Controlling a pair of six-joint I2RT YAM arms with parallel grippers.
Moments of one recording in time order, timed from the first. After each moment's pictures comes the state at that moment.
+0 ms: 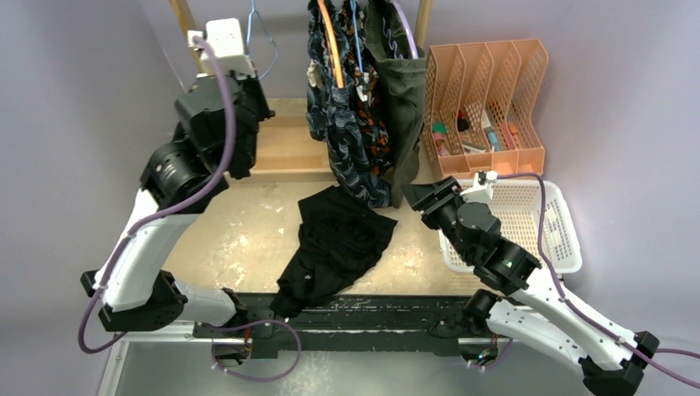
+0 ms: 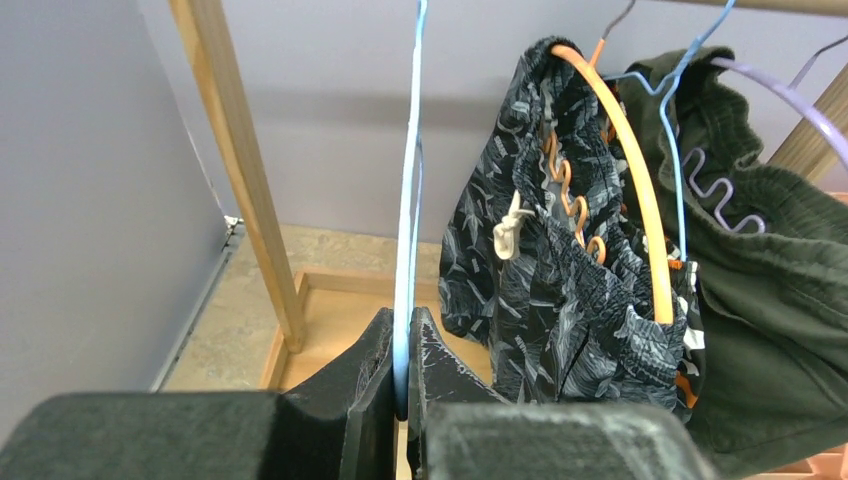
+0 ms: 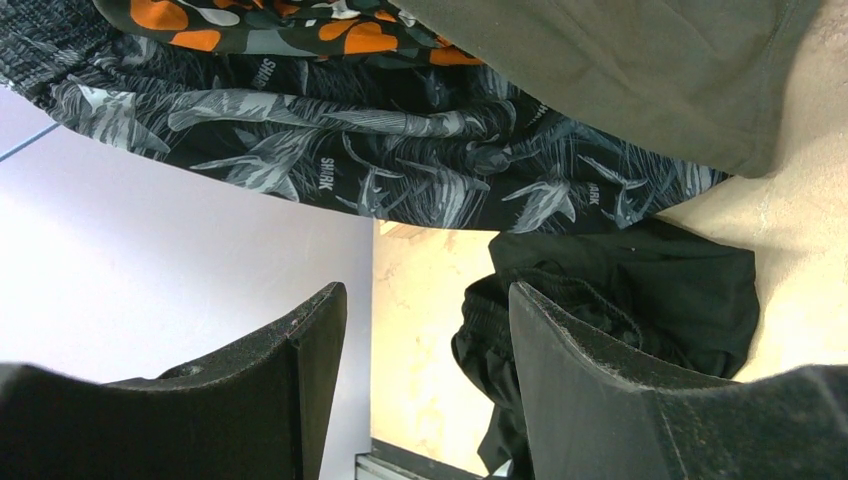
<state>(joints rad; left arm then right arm) -0.84 1.33 2.08 -0.73 -0.95 -0.10 0.81 0.67 0.71 -0.28 0.48 1.18</state>
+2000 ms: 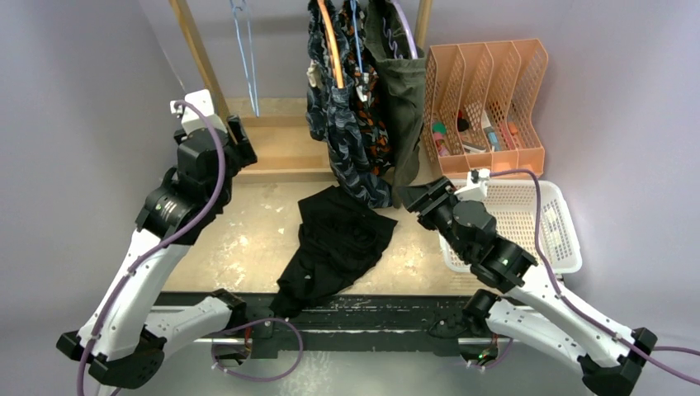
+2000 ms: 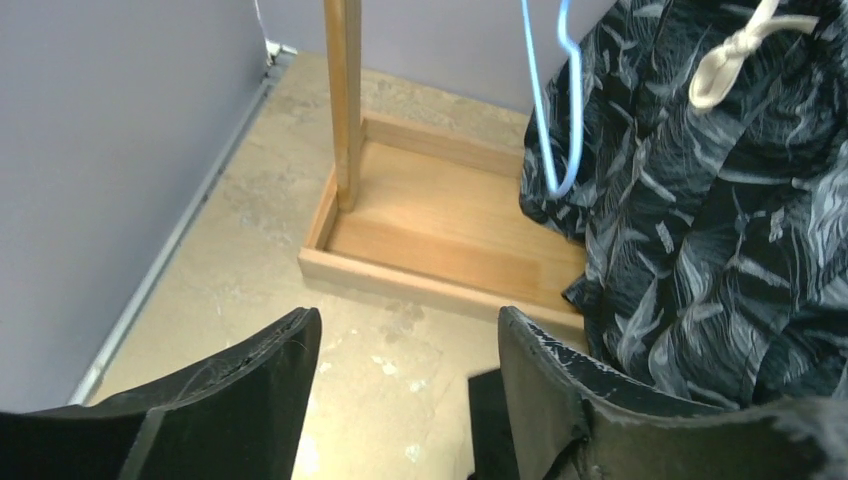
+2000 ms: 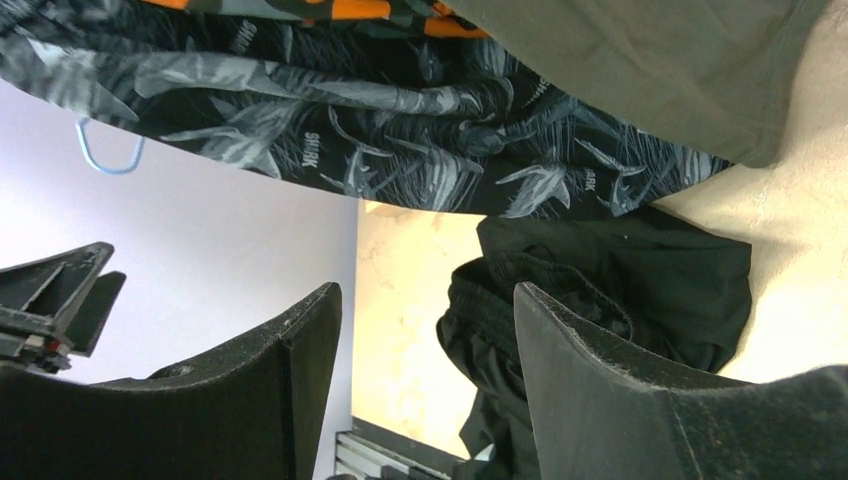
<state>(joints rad) -0.51 1.01 1.42 -0.72 -0.70 -0.36 0.81 0.68 0.71 -0.27 0.45 1.15</state>
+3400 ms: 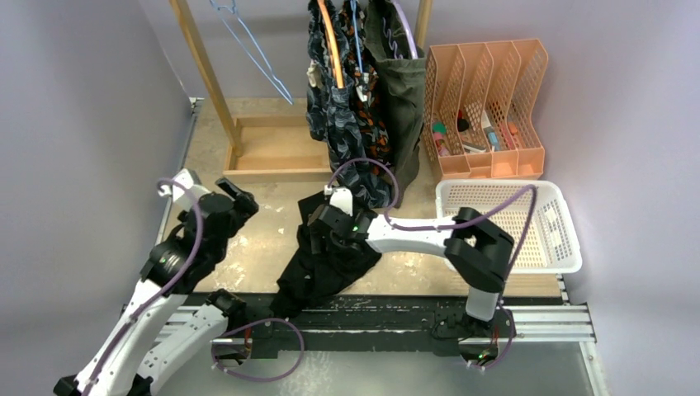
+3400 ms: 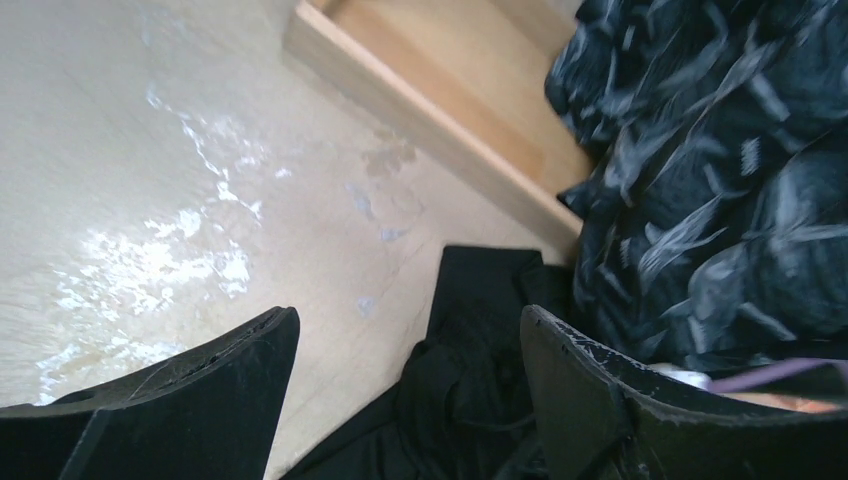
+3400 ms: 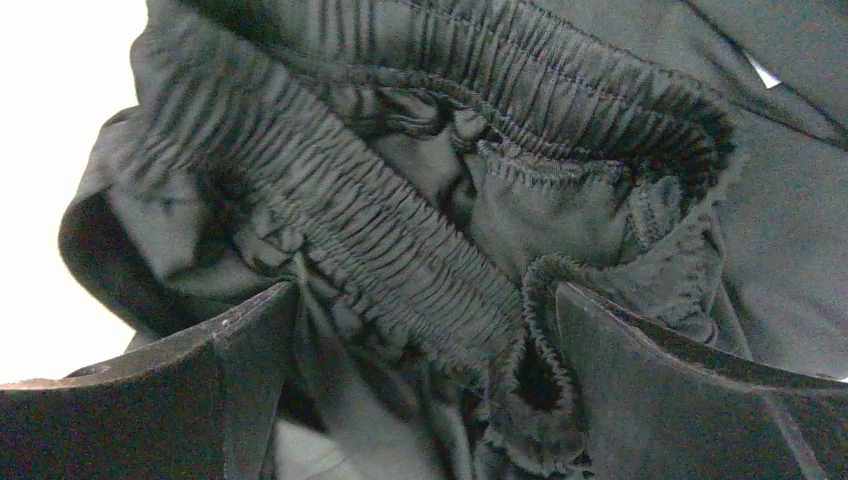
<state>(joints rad) -0.51 0.66 0.89 -0.86 -0.60 -0.97 1.12 1.78 1.17 -0.39 0.42 0.87</state>
